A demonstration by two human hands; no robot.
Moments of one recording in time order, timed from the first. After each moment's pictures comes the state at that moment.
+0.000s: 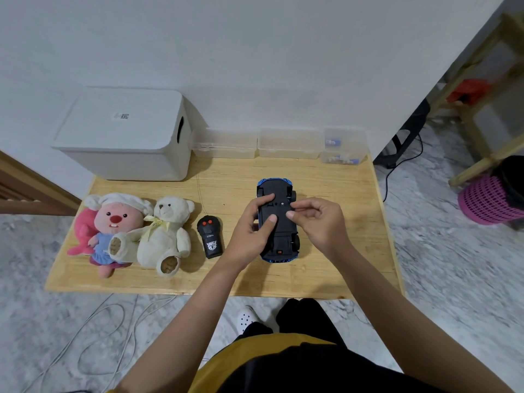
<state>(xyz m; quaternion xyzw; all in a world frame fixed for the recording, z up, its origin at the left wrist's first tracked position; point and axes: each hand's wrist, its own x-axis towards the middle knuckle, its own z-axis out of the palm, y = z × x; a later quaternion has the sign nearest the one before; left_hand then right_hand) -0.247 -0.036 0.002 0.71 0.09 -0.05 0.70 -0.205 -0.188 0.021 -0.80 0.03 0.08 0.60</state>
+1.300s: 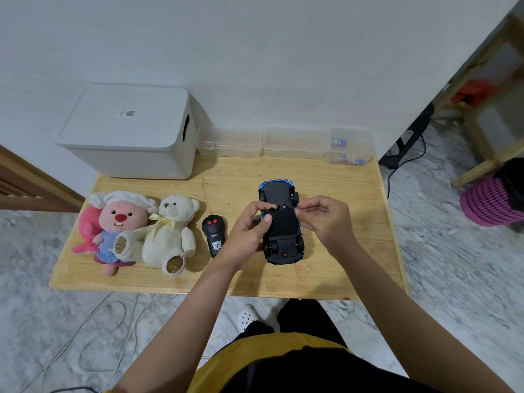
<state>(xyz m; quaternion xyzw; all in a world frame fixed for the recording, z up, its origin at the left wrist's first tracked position) -0.247 -0.016 -0.002 0.63 0.12 -0.14 0.76 -0.199 -0.185 0.017 -0.75 0.04 0.11 0.66</state>
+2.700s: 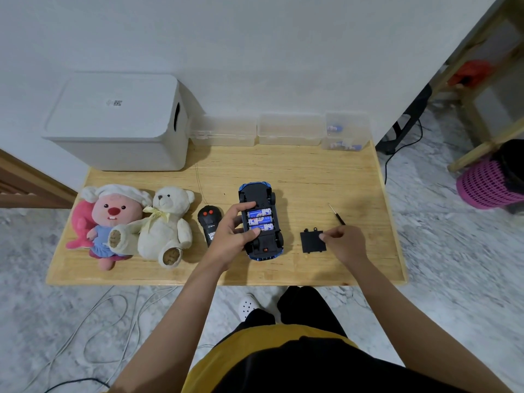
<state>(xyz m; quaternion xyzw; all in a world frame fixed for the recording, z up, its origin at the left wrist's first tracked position) -0.262 0.004 -0.037 0.64 0.17 -0.13 0.74 -0.219 -0.249 -0.067 -0.89 0.18 0.16 0.39</state>
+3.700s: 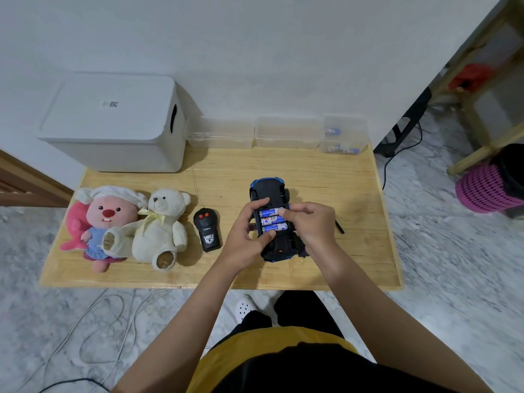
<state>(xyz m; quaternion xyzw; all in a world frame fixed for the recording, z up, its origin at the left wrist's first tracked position) -0.258 -0.029 -0.027 0.72 0.08 -0.07 0.68 -0.204 -0.165 -0.008 -0.75 0.22 0.09 0.61</state>
